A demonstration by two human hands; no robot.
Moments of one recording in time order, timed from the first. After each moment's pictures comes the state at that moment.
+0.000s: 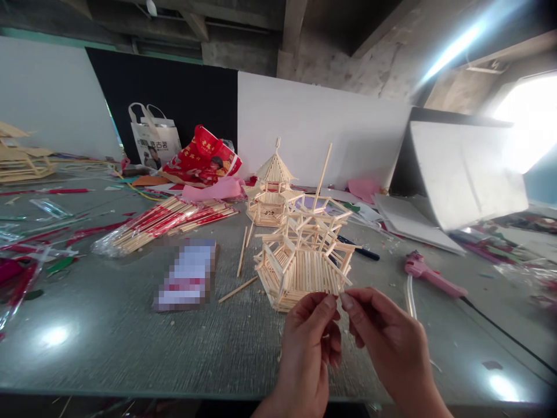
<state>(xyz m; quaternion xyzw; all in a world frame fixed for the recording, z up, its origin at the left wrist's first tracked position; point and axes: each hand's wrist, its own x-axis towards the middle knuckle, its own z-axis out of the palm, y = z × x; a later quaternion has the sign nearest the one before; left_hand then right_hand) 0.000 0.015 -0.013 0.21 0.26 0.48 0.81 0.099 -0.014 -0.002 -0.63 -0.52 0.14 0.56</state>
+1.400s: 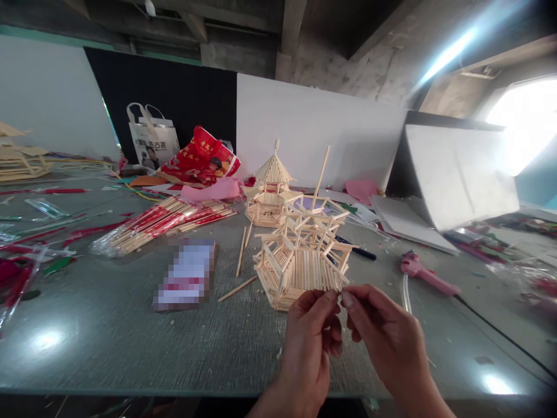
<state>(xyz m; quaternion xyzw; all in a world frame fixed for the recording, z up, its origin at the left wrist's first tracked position) 0.007 0.019 -0.014 0.22 0.25 0.48 0.81 0.102 -0.016 0.001 -0.62 -0.54 0.16 0.55</state>
